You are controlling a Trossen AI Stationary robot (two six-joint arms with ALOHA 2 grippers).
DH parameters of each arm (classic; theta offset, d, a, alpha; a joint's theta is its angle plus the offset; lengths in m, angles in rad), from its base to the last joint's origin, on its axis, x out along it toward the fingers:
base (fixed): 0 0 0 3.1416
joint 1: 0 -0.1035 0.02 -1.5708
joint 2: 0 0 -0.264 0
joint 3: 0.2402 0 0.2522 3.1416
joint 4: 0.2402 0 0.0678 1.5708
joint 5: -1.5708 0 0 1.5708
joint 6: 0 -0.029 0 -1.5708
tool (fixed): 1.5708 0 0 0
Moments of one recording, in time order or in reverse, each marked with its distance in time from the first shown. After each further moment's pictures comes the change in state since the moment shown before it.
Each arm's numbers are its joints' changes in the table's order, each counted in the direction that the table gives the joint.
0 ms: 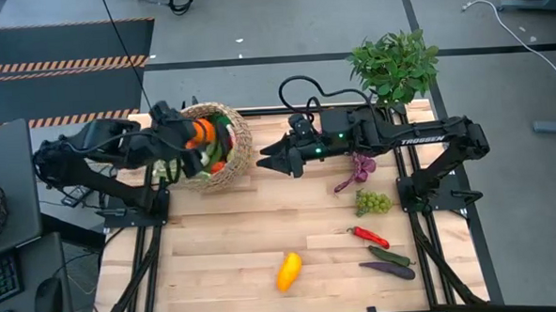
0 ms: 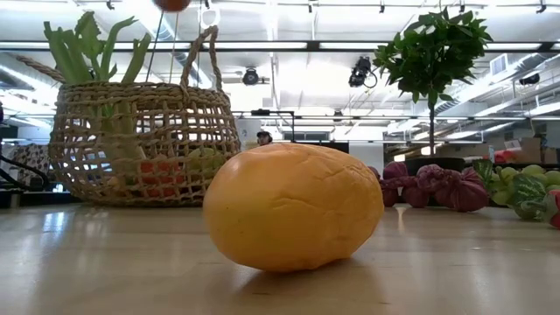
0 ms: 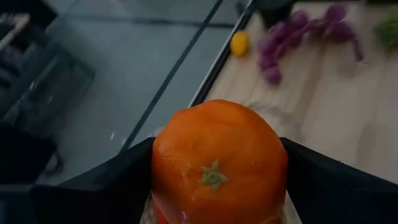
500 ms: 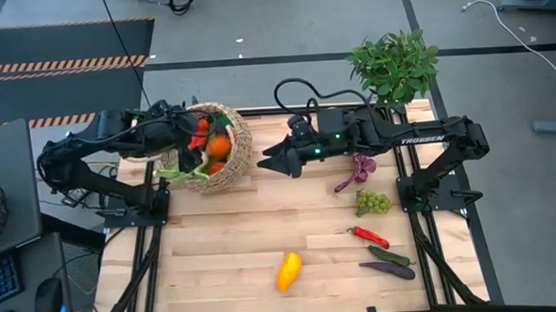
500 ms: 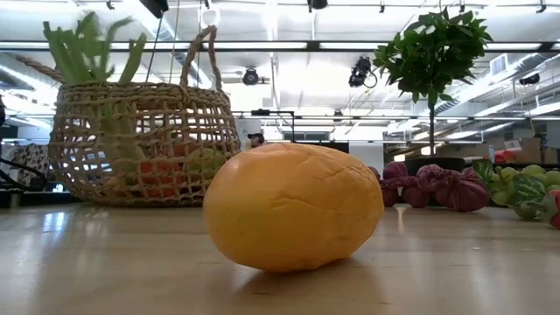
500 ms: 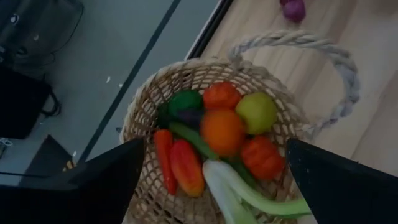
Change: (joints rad) left arm -0.160 -0.036 0.000 0.165 -0.153 0.040; right arm 0.010 0.000 0.000 0.074 -0.015 -0.003
